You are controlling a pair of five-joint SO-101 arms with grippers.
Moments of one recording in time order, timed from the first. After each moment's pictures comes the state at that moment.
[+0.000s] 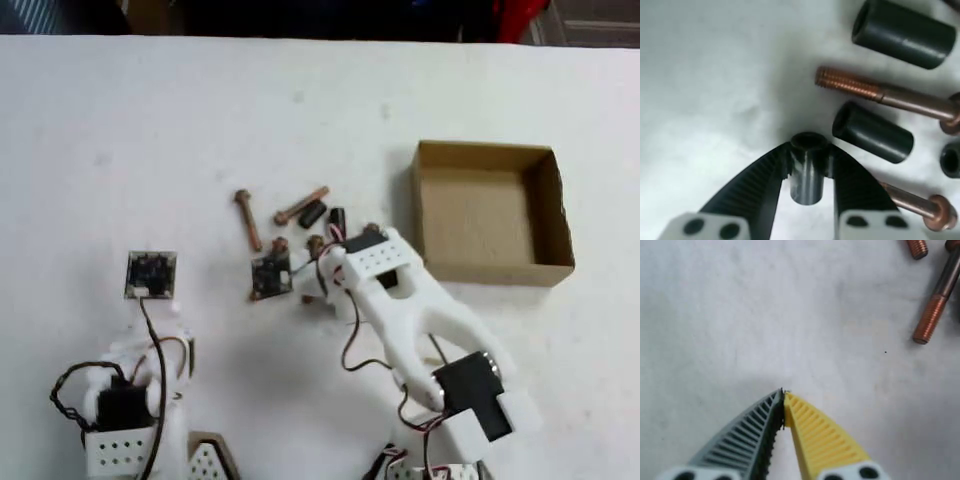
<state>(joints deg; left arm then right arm) -12.2 -103.6 97.3 73.4 -4.1 -26.4 1.0 39.6 53.5 76.4</state>
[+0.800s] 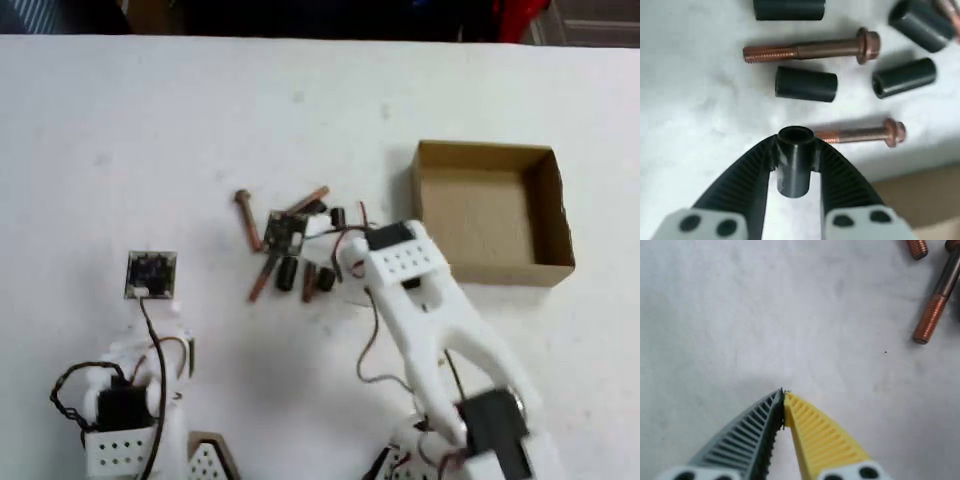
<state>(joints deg) -12.2 -103.6 97.3 73.4 -4.1 -22.7 -15.3 38.9 58.4 59.7</state>
